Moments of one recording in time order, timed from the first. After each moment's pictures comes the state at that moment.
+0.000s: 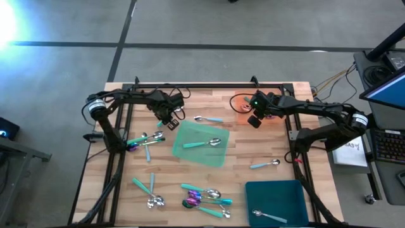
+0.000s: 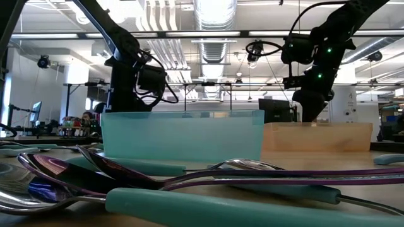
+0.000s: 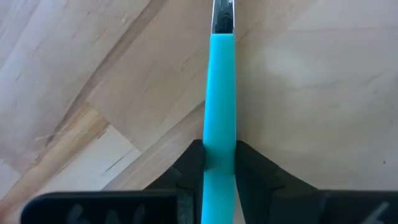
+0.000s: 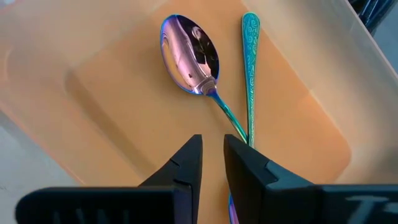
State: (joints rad) left arm 0.53 1.80 0.97 -0.81 -0.14 -0.30; right arm -0.54 1.26 0.70 -0.59 0.25 0.05
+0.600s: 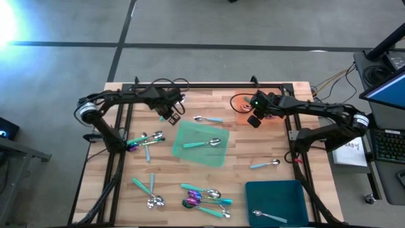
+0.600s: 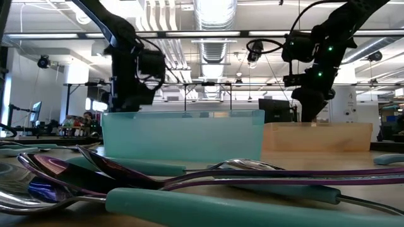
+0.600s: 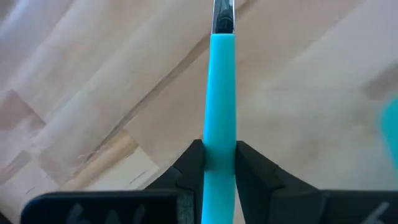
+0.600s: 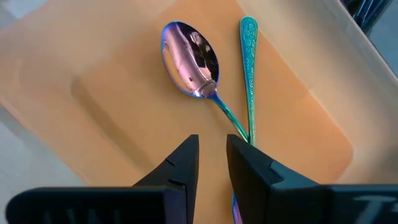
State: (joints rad) left arm 0.53 1.63 1.02 -0.81 -0.15 -0.31; right arm -0.53 1.24 0.70 -0.59 0.25 0.09
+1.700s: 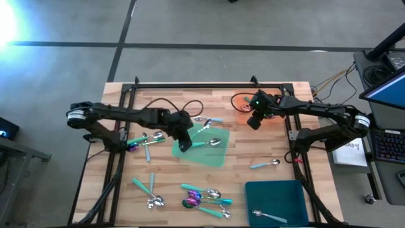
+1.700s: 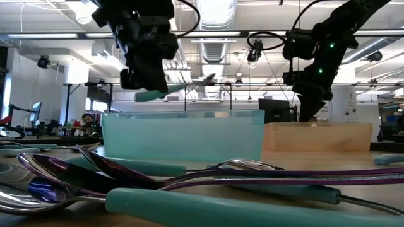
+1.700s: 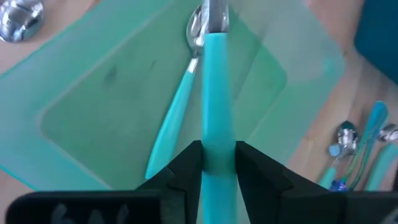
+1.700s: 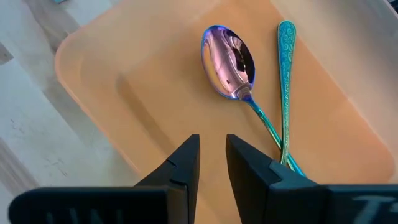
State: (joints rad) left arm 0.09 1.51 1.02 -0.51 0.14 -0.51; right arm -0.54 1.22 0.70 -0.59 0.13 0.07
